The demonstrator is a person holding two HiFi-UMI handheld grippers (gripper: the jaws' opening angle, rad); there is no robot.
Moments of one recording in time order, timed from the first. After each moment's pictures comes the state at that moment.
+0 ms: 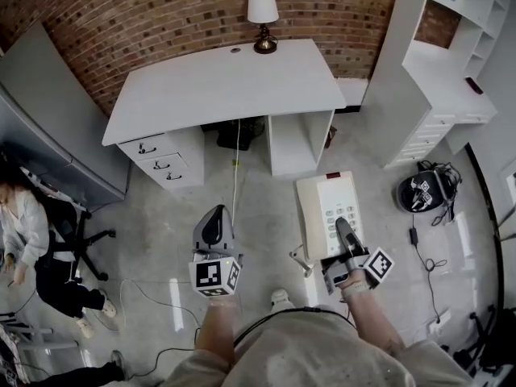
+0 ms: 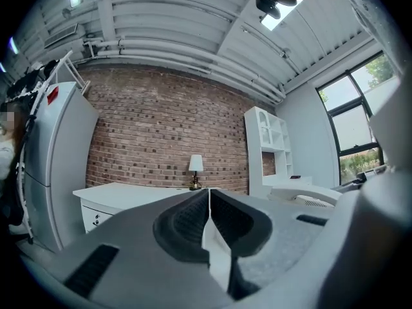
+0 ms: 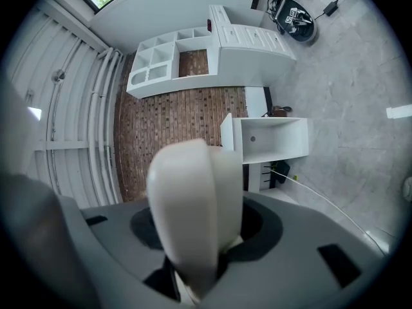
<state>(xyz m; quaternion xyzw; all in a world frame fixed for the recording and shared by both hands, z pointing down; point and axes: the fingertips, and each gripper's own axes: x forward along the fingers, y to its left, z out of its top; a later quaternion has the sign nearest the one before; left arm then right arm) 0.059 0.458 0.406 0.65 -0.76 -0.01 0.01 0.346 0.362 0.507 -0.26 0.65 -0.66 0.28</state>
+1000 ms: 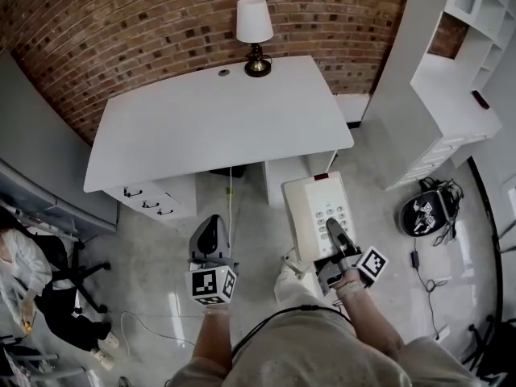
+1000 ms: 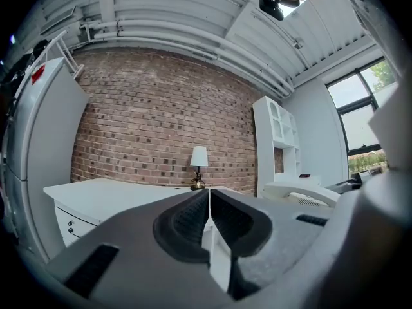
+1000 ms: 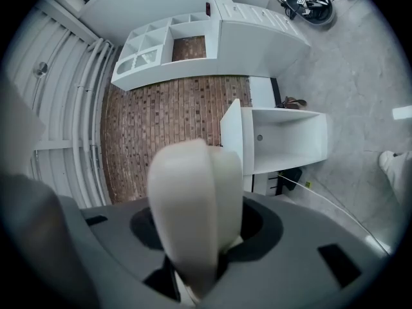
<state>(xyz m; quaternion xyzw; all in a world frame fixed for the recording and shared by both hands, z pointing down) -0.028 0.275 0.424 0.65 -0.76 -0.01 0.03 0.245 0.176 0.514 -0.26 0.65 -0.66 0.27</state>
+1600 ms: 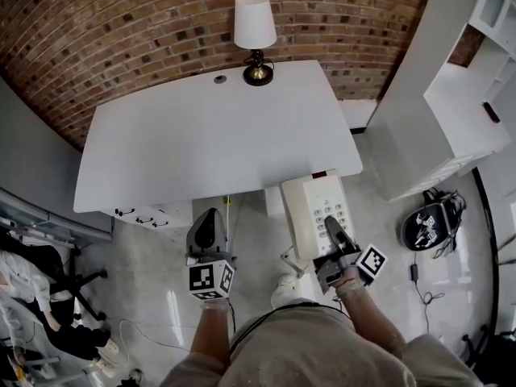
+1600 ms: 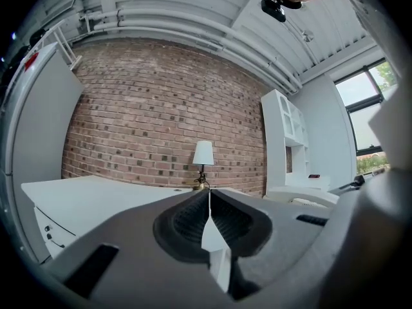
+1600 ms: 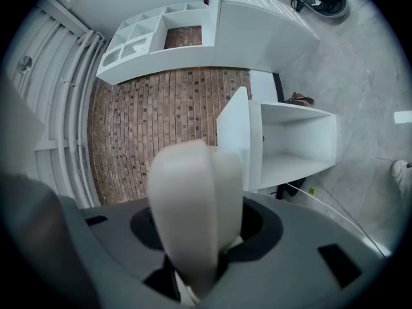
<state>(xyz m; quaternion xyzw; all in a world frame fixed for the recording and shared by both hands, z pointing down) -0.079 0.148 0.437 0.65 -0.76 -0.01 0.04 0.199 0.057 0.531 -0.27 0.65 -0.67 0.25</state>
